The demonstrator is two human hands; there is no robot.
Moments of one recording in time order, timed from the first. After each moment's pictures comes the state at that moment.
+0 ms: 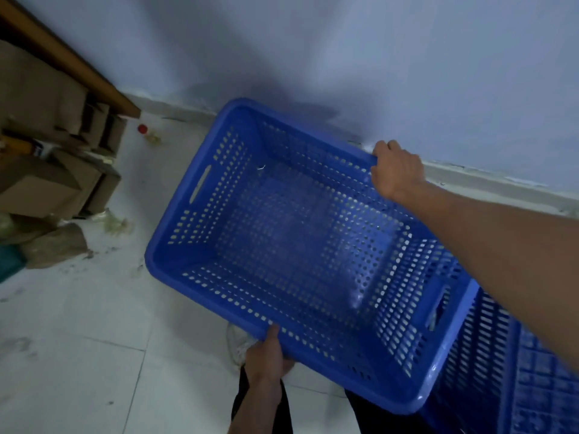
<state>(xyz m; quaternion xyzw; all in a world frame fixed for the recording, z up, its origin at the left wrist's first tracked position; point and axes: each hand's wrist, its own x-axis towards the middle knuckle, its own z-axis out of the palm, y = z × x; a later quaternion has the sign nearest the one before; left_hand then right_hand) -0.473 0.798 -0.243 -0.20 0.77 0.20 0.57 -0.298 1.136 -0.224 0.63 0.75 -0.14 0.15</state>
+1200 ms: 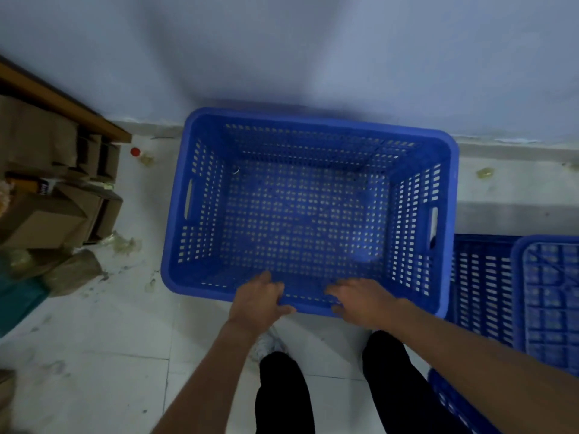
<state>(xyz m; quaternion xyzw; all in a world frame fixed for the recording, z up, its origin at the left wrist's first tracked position) -0.521 0.875 -0.233 0.68 0.61 -0.22 0.34 -0.292 0.902 -0.234 0.40 0.77 -0.39 0.31</state>
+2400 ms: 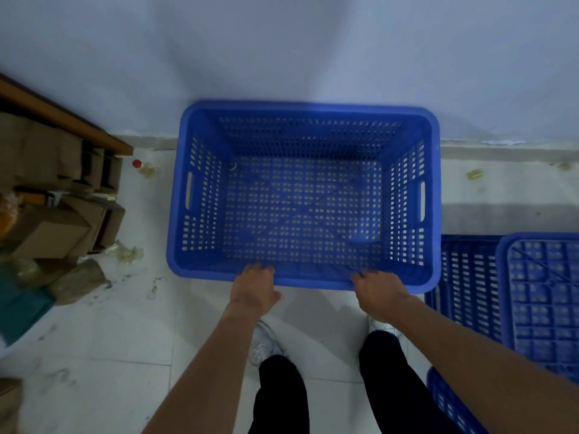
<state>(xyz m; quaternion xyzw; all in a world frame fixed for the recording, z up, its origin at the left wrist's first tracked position) -0.507 0.906 -0.219 0.63 0.64 -0.26 0.35 -0.254 0.905 -0.219 0.48 0.77 -0.24 0.35</state>
